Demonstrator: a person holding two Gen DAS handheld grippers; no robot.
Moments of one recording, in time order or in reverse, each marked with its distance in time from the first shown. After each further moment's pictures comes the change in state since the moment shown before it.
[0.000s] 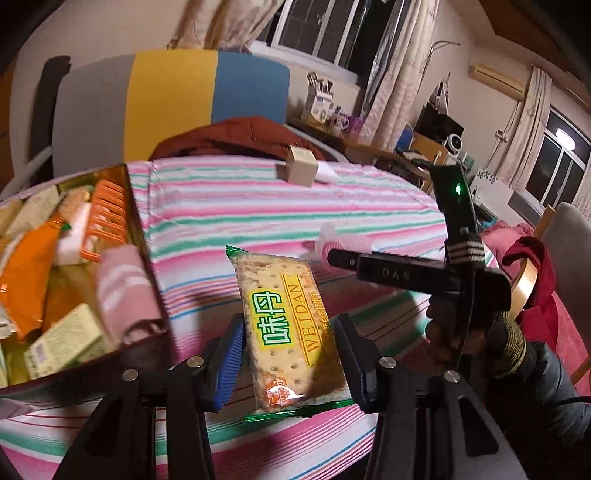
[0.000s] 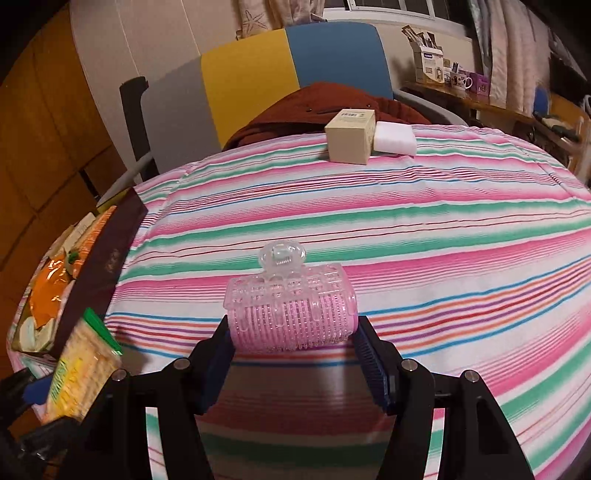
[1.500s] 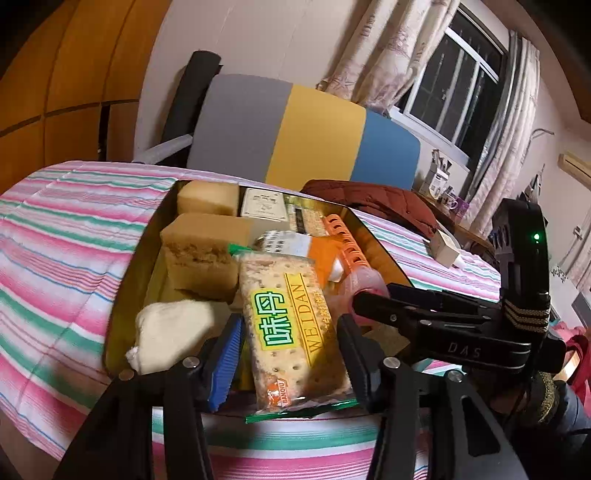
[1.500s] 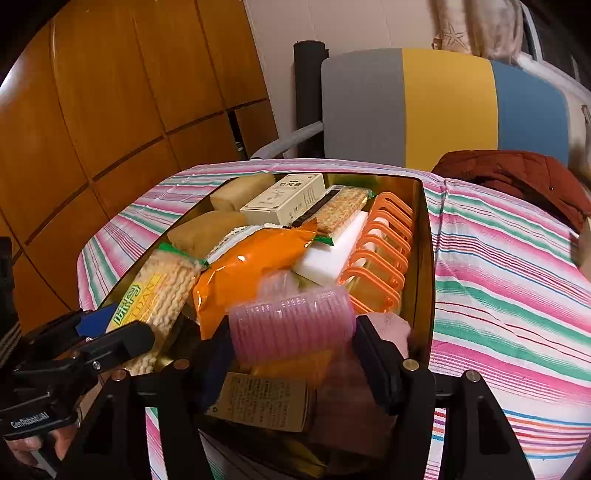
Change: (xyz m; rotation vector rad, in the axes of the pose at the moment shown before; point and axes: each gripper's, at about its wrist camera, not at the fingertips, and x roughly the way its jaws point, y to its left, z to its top) left arm -0.102 0.176 -0.039 -0.308 -0.202 0.301; right arm 0.033 0.252 0.000 -0.403 0.024 0.379
